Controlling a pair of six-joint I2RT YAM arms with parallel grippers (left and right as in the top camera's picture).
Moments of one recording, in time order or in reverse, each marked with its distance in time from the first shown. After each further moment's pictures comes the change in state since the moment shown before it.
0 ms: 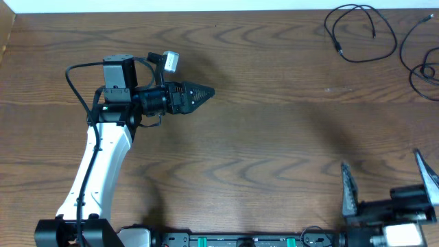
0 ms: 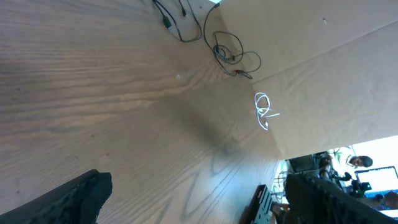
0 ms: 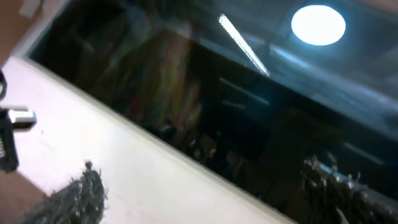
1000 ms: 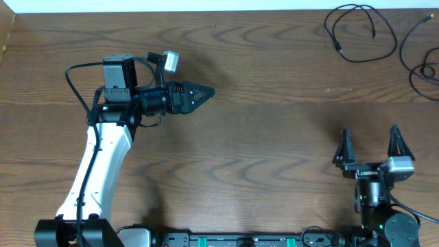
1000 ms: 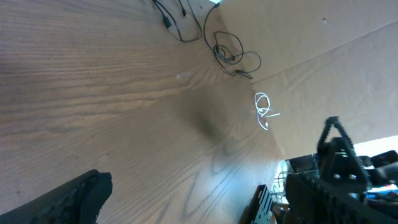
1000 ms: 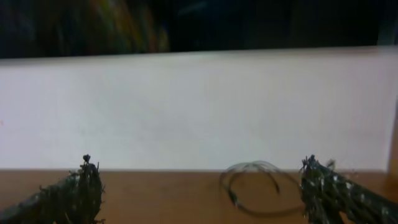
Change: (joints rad) left arm 0.000 0.000 0.000 0.000 0.000 0.000; right arm 0.000 0.000 -0.423 0.102 0.344 0.417
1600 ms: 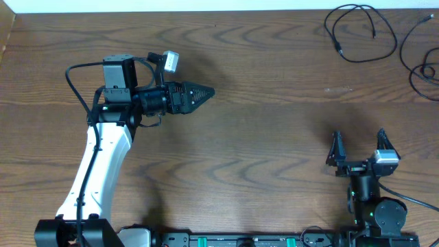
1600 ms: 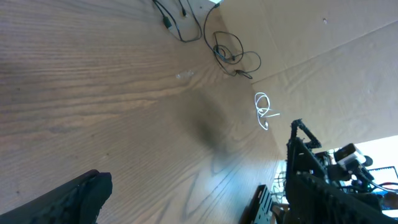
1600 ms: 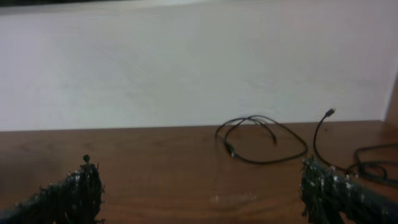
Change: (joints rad) left arm 0.000 0.000 0.000 0.000 0.000 0.000; right arm 0.000 0.000 -0.103 -0.062 0.018 0.001
